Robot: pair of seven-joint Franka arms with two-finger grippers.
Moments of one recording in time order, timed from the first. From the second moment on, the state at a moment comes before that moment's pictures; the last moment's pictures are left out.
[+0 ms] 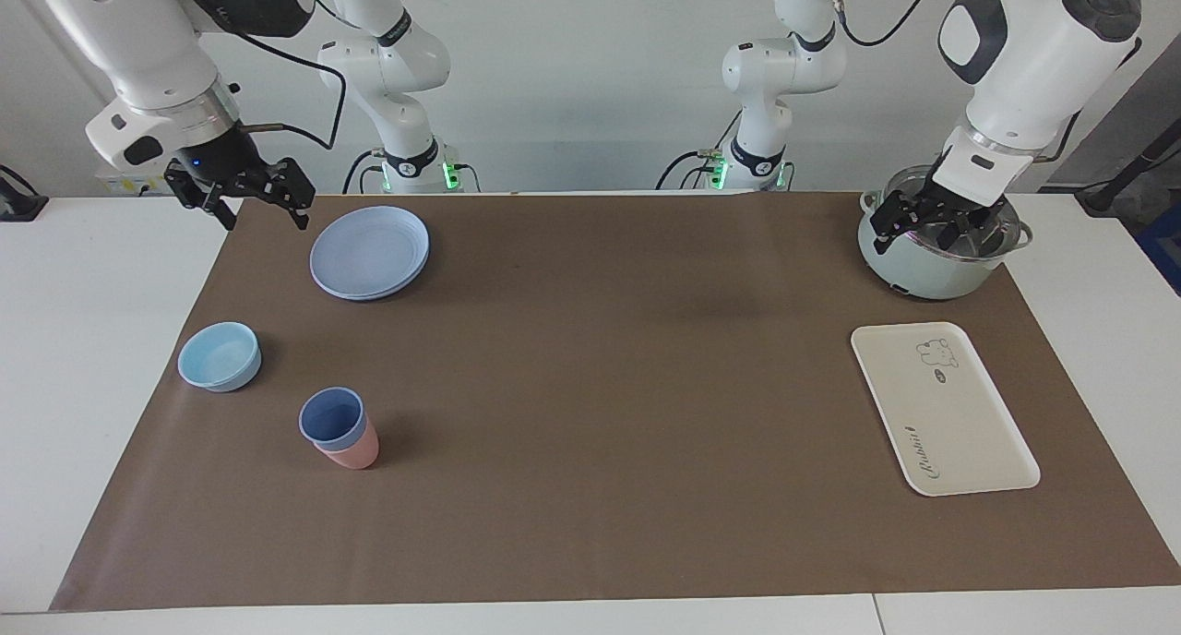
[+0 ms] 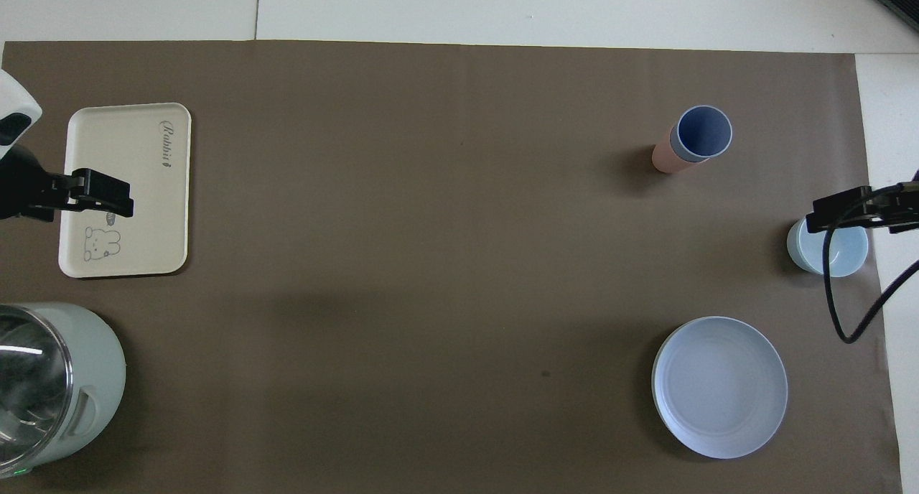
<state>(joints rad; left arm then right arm) -0.01 0.01 -0.03 -1.66 -0.01 1.64 -0.03 0.10 -0.03 -0.16 -1.62 -0.01 1.56 -0.03</state>
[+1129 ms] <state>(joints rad) -0.01 0.01 -0.03 -1.66 -0.01 1.64 -0.03 -0.04 -0.02 -0.16 -1.81 0.25 1.98 -0.64</state>
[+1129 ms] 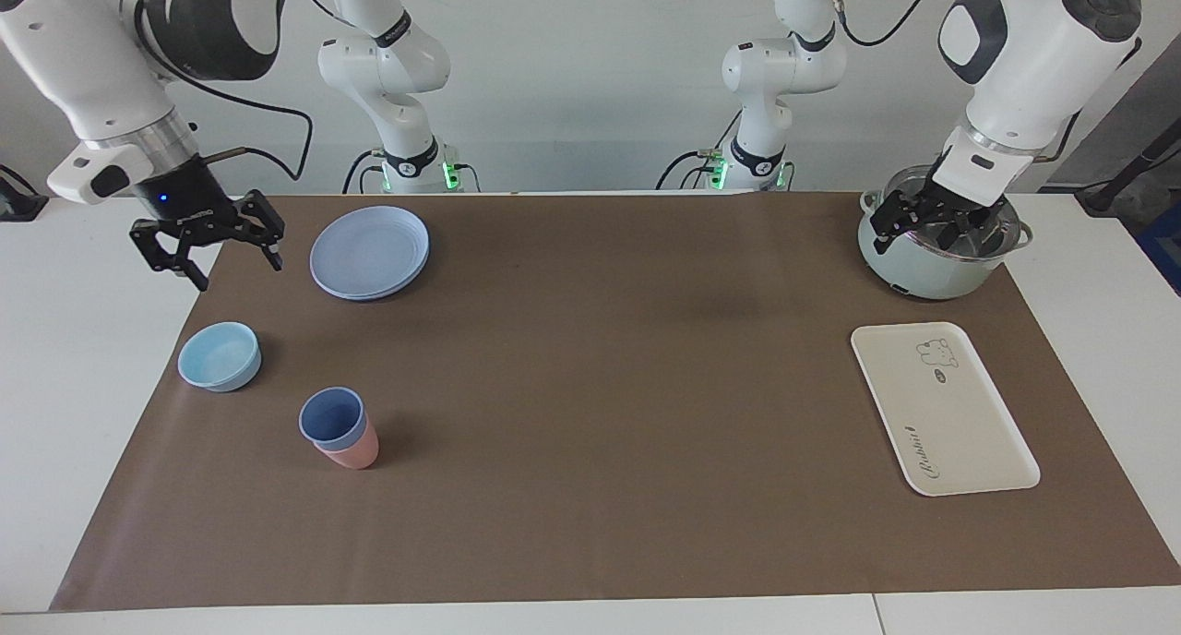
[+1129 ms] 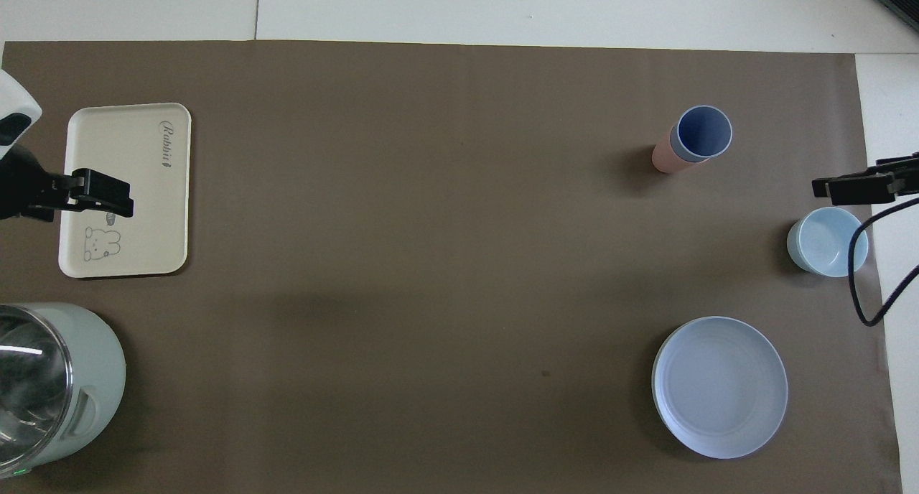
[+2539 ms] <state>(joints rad) -0.01 0.01 -0.03 -1.66 -0.01 1.64 -0.03 -0.14 0.44 -0.16 -1.90 1.41 2.14 -2.08</state>
